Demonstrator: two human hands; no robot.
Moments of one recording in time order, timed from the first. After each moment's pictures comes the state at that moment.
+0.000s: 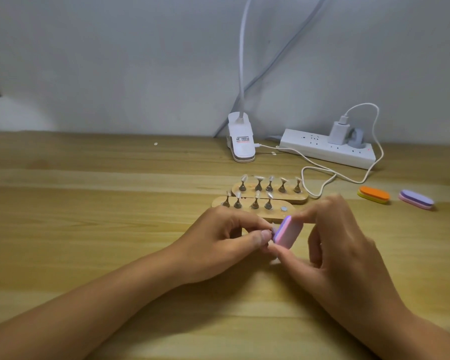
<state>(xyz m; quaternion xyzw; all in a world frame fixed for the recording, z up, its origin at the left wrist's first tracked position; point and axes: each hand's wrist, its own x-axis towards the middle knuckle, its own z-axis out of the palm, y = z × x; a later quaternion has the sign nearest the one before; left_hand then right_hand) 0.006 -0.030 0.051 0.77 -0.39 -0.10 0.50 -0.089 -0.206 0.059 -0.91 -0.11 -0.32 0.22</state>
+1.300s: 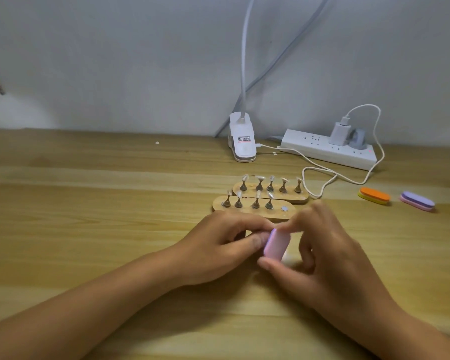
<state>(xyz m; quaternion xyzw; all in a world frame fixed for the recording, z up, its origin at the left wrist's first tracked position) -0.001 -0.031 0.055 0.78 -0.42 -0.10 0.45 -0.087 -0.204 0.053 -0.92 -0.13 -0.27 0.26</state>
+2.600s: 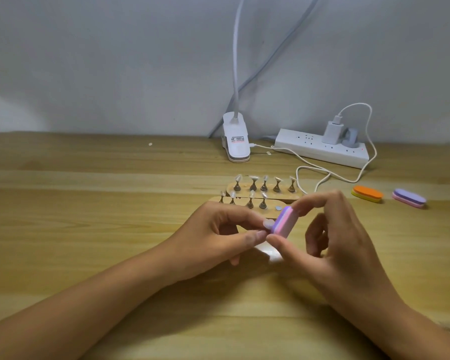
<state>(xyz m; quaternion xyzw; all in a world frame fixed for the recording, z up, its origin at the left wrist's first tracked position) 0.004 -0.028 0.054 0.73 -0.37 -0.15 0.56 -0.085 -0.211 0.057 -0.88 -0.08 -0.31 0.35</state>
